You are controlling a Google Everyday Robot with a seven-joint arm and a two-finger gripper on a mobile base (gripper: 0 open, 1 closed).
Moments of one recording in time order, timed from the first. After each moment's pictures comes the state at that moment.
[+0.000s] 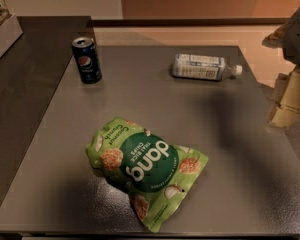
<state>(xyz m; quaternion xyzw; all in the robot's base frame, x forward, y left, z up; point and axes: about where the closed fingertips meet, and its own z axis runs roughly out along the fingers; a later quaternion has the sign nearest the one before) 0.438 -0.217 0.976 -0.60 0.78 -0.03 0.16</state>
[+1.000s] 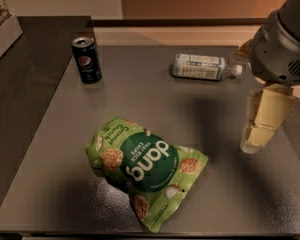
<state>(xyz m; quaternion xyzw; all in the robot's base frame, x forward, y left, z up) 0.414 -0.162 0.961 -0.65 0.74 0.01 0.15</state>
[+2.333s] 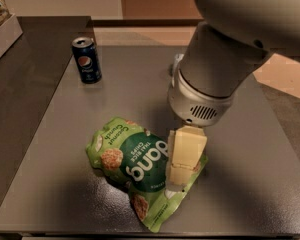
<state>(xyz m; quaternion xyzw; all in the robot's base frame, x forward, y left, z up) 0.380 -0.045 0.906 -0.68 0.72 0.06 0.12</state>
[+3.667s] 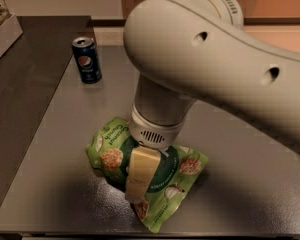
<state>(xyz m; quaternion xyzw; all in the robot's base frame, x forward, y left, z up) 0.379 0.009 0.857 -0.63 0.77 0.05 0.10</state>
